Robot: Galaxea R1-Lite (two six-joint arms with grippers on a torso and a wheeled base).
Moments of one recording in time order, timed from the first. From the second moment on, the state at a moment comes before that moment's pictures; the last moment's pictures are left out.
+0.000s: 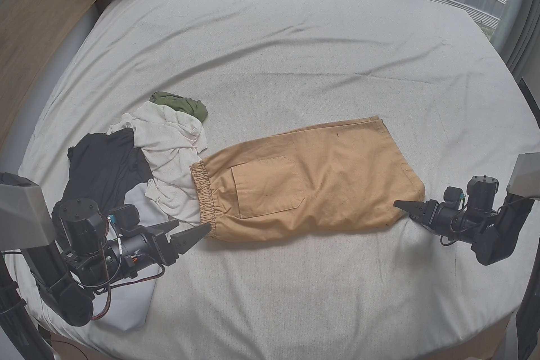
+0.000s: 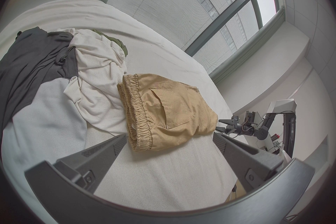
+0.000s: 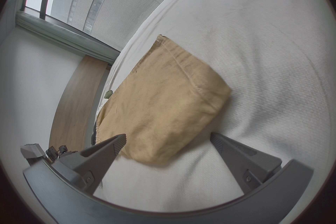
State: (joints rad) left arm -0.27 1.99 -0.20 -1.55 -0.40 -0.40; right arm -0.02 2.20 -0.52 -1.27 0.60 0.53
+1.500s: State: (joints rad) left arm -0.27 2.00 -0.20 -1.55 -0.40 -0.40; right arm 0.16 2.36 -0.63 -1.54 0.47 0.68
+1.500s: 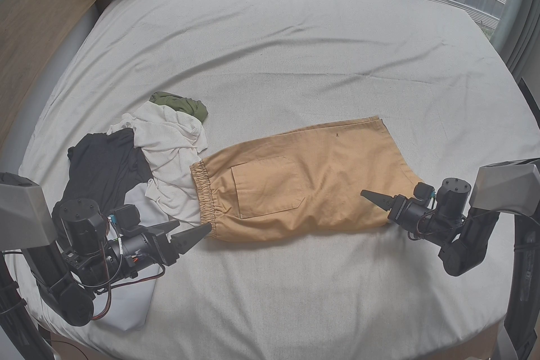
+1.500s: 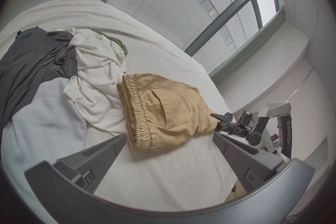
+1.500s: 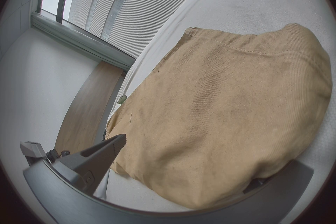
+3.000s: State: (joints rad) left arm -0.27 2.03 -0.20 -1.55 -0.39 -0.40; right arm 0.21 2.24 -0.39 -1.54 0.35 0.48
